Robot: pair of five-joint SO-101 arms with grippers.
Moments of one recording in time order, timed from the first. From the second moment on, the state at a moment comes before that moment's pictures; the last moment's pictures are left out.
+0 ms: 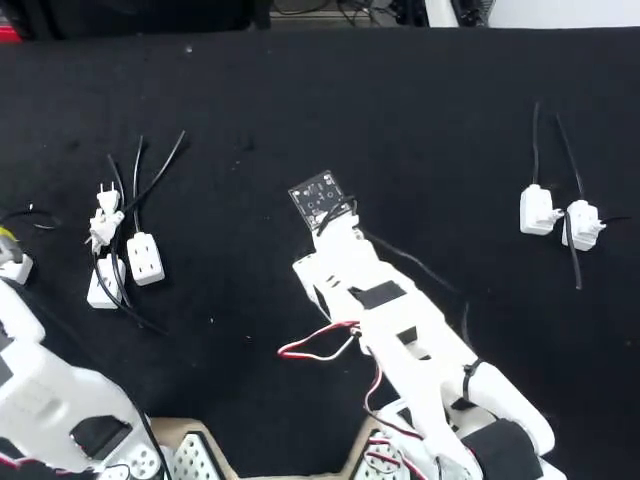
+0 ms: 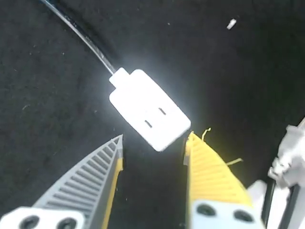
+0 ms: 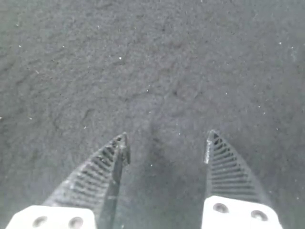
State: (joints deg) left arm -52.0 10.2 5.5 61.9 -11.9; right arm -24.0 -26.9 69.8 15.0 6.6
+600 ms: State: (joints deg) left arm -52.2 31.0 -14.8 65.8 -2.2; right arm -24.0 -26.9 69.8 15.0 6.6
